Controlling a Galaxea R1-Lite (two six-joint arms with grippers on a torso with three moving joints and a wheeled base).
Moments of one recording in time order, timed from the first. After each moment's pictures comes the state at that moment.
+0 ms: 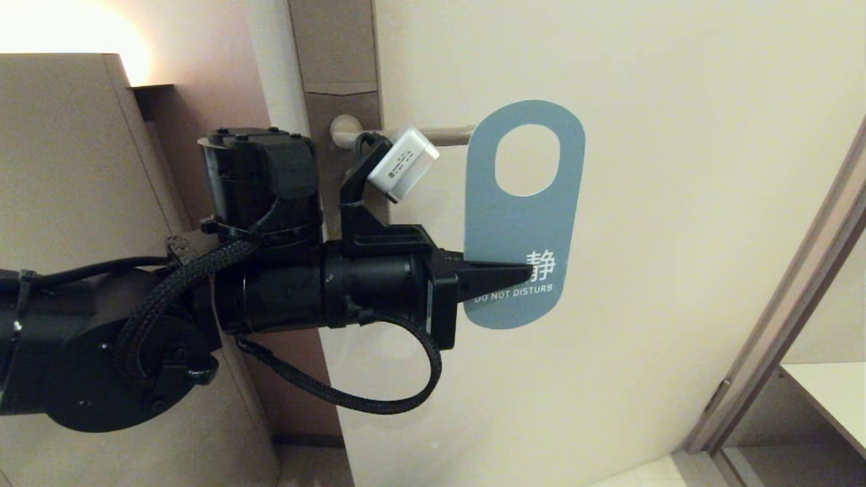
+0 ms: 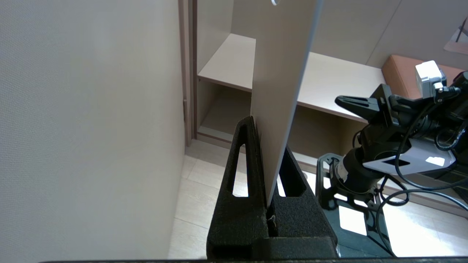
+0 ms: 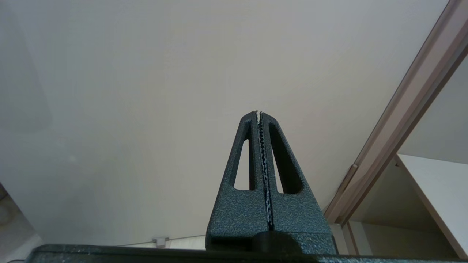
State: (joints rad) left arm -0.75 1.69 -1.02 -0.55 -0.60 -0.10; right arm -0.01 0.00 0.00 0.01 0.03 -0.08
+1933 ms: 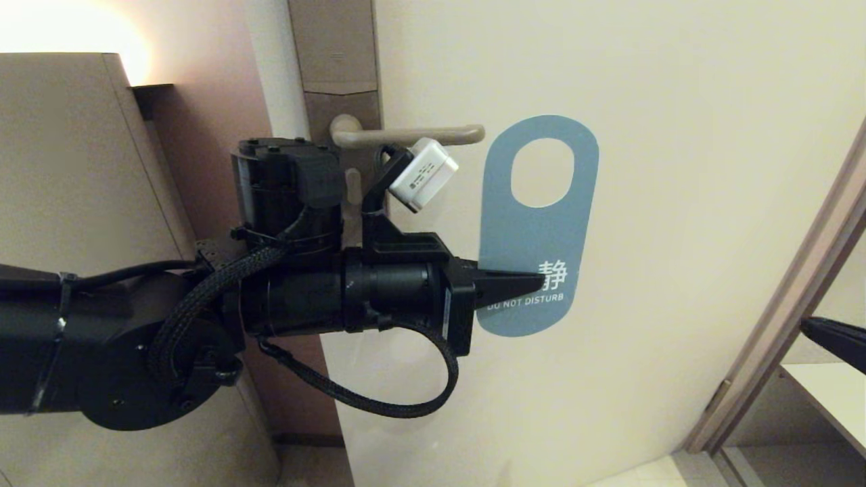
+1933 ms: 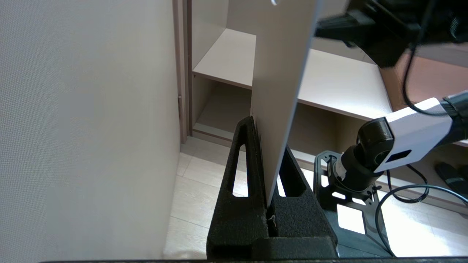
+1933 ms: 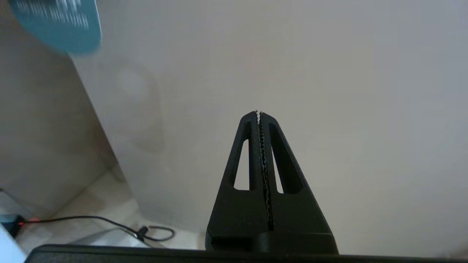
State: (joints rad) left arm -0.77 1.73 -1.03 -0.55 -0.61 -0.10; right arm 0.08 0.87 -0.48 -0.23 0.36 -0.08
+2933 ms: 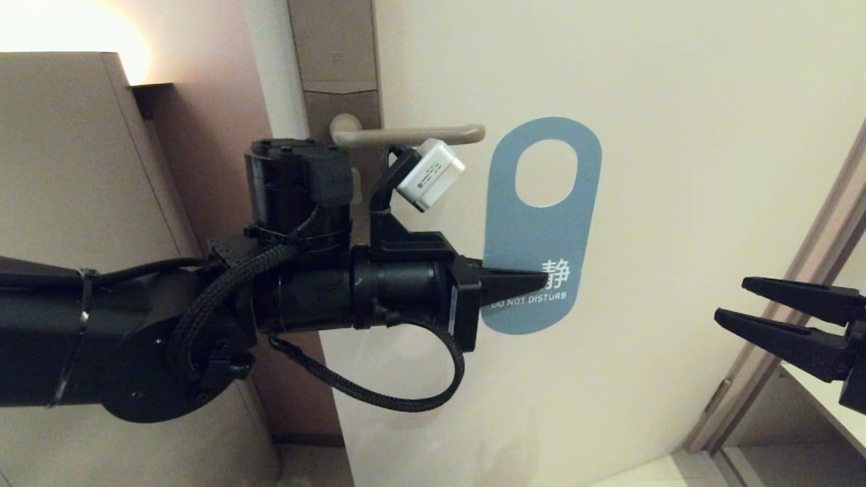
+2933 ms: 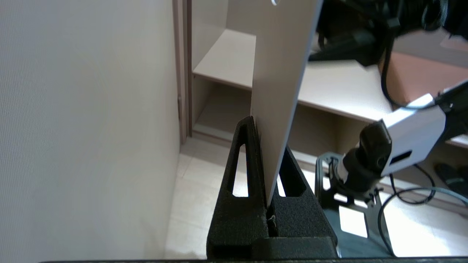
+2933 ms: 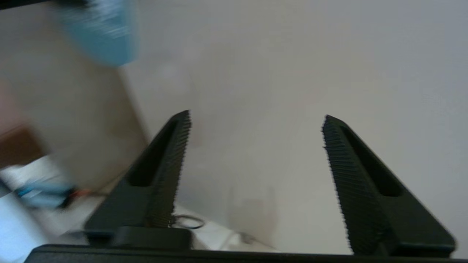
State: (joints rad) left arm -0.77 1.75 -1.06 -0.55 -0.61 -0.10; right arm 0.08 1.07 -0.56 -0.28 0.54 -0.07
